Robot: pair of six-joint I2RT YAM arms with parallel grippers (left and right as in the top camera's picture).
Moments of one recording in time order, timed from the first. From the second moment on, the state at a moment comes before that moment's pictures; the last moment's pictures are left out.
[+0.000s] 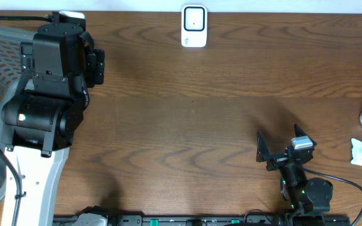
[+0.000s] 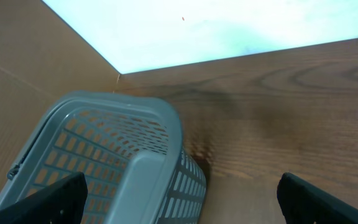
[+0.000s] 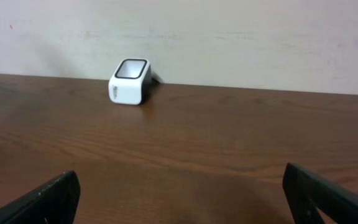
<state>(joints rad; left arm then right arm) -0.19 1.29 1.67 -1.02 -0.50 0.12 0.02 0.01 0.01 -0.06 -0.19 0.02</state>
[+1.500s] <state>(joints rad) -0.18 0.70 1.67 -1.02 -0.51 0.12 0.02 0.01 0.01 -0.06 -0.19 0.02</state>
